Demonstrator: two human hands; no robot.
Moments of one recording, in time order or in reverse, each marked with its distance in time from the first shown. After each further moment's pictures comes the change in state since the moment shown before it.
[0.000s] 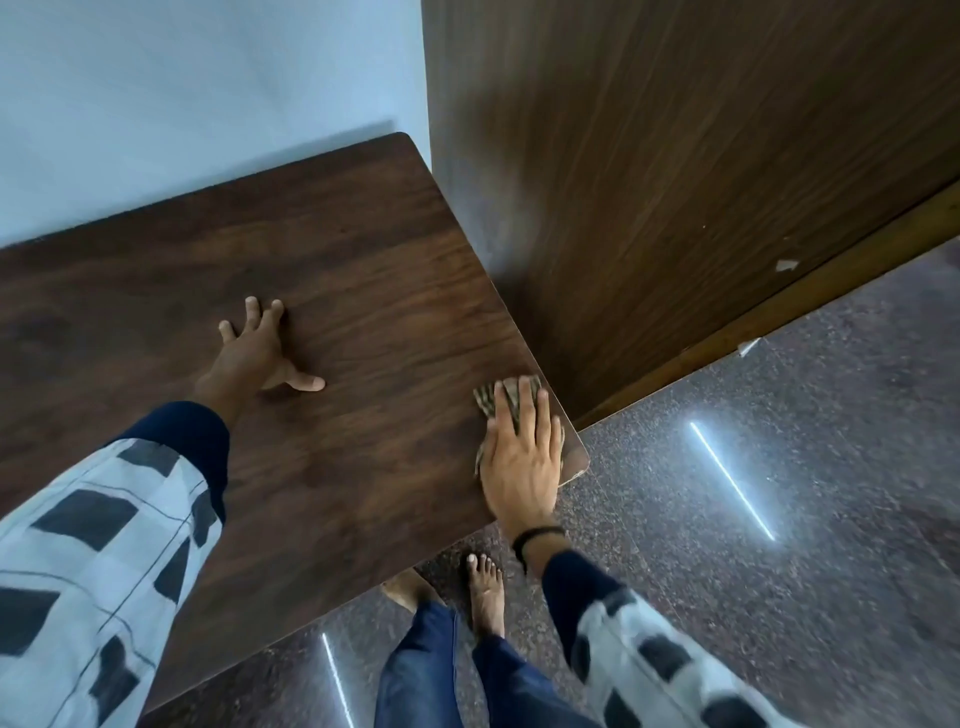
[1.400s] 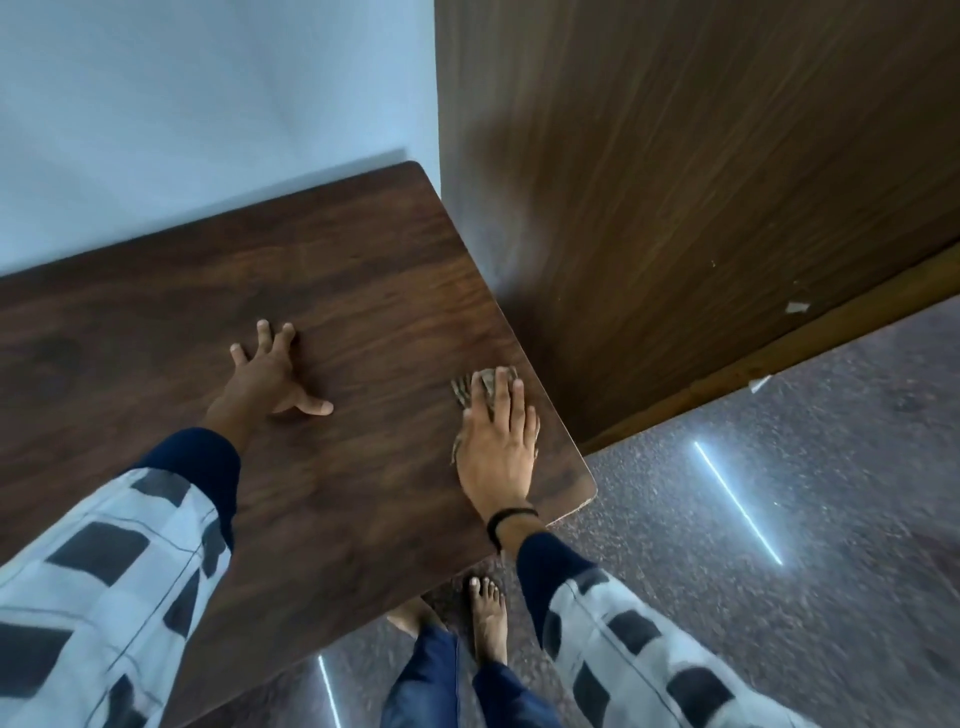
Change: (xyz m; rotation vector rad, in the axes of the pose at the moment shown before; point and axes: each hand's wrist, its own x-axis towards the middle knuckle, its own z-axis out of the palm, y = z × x) left_hand 0.000 0.002 -0.001 -0.004 -0.002 -0.002; right_hand 0.041 -0.042 0.010 -0.021 -0.019 -0.065
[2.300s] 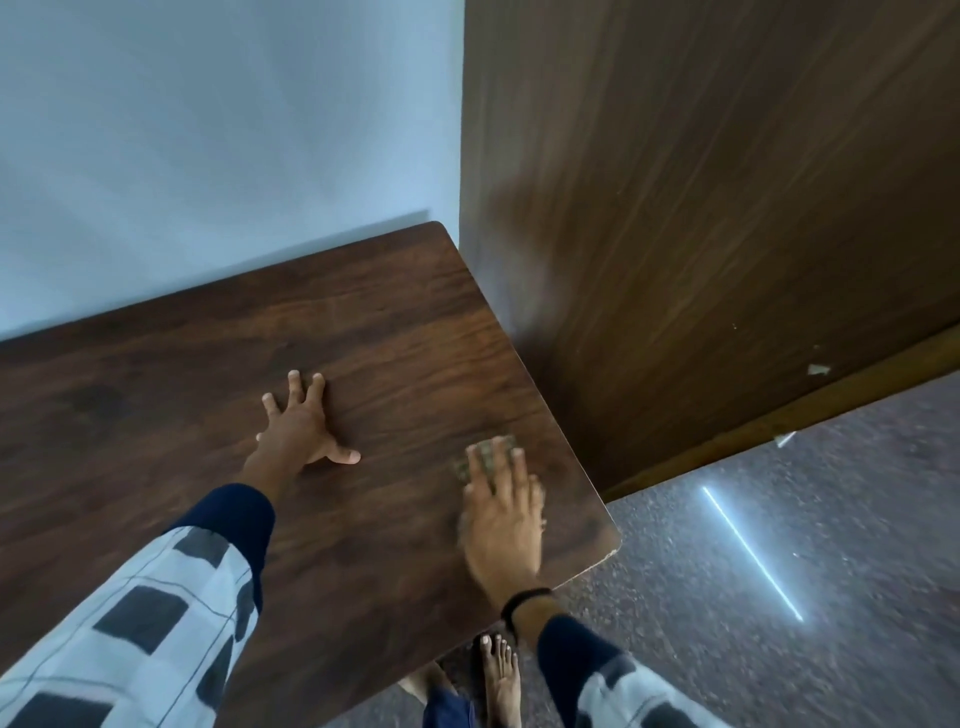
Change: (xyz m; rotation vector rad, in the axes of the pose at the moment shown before) left_hand -0.011 0.006 -0.005 -0.012 -0.040 0.010; right_hand -0.031 -0.018 0.003 0.017 -0.078 -0.070
